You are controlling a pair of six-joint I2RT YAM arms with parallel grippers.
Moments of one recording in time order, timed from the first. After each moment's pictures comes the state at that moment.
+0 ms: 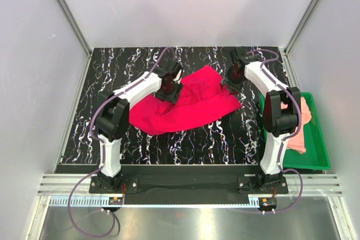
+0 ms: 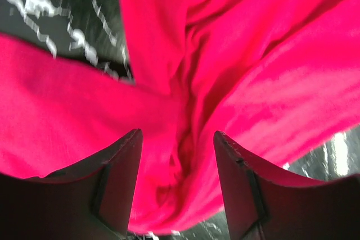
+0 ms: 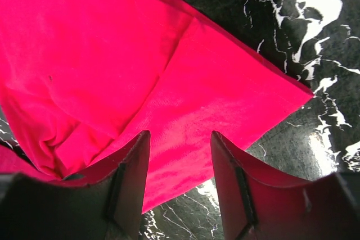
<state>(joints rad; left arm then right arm) -0.54 1.97 1.61 -0.87 -0.03 -0.17 0.22 1.97 1.63 -0.84 0.01 0.77</state>
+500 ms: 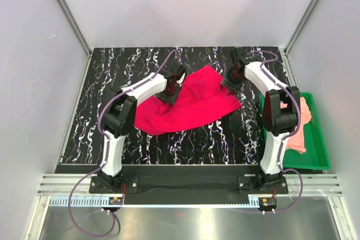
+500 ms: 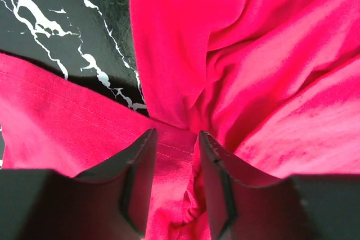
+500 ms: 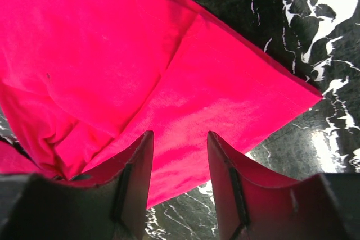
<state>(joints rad) -0.57 2.09 1.66 -0.85 -0.14 -0.13 0.21 1.99 1.63 -0.84 -0.02 0.76</state>
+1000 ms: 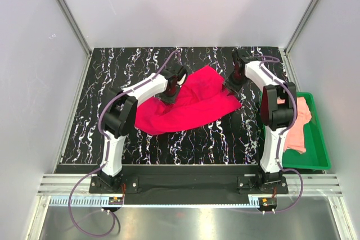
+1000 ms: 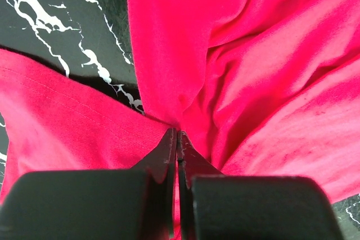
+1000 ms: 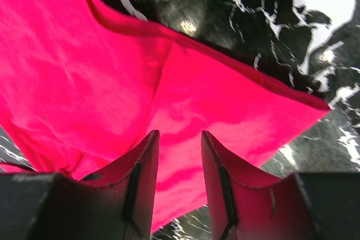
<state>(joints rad) -0.58 2.09 1.66 -0.86 -0.17 -0.12 0.17 2.08 1.66 -0.85 -0.04 0.90</state>
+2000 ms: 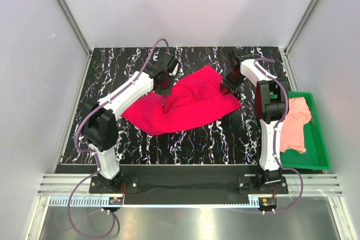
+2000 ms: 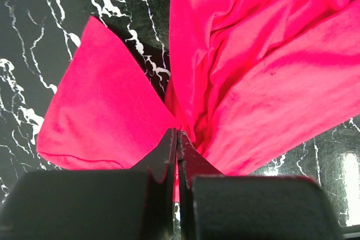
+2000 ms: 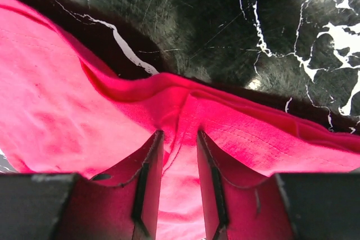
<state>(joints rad) -0.58 1.83 1.63 -0.89 -0.18 -0.21 0.17 2.26 1.83 -0.89 -0.05 1.00</state>
